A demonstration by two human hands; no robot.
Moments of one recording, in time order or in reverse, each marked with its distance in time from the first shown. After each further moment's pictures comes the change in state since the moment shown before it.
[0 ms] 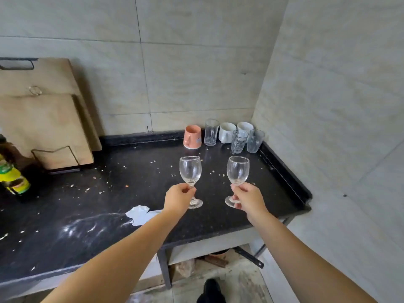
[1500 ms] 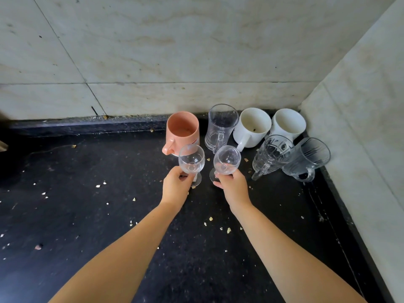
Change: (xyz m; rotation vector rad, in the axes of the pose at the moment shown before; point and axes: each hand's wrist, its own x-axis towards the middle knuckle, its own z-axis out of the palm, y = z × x) left_hand 0.350 -0.038 0.137 -0.175 0.059 -0.212; right_hand 0.394 0.030 0.110 0.034 -0.134 0.161
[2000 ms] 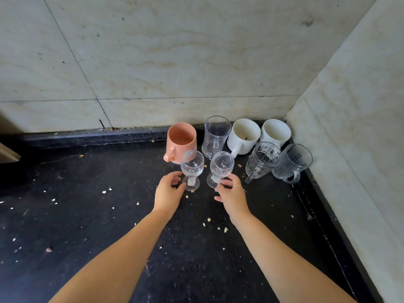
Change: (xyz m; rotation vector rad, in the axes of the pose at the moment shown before) left_hand -0.011 -0.002 -0.024 0.144 0.016 0.055; right_hand -0.034 -0.007 -0.009 -0.049 0.025 -0.008
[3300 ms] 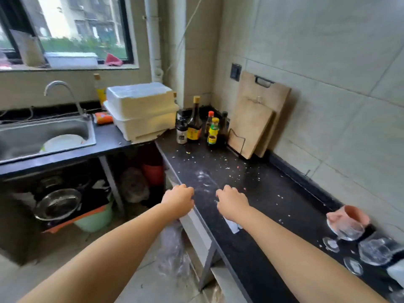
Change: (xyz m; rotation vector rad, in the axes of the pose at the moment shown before) left_hand -0.462 -0.047 -0.194 0.668 0.604 -0.545; right_hand -0.387 -0.016 0.113 -1.577 -0.982 -1.508
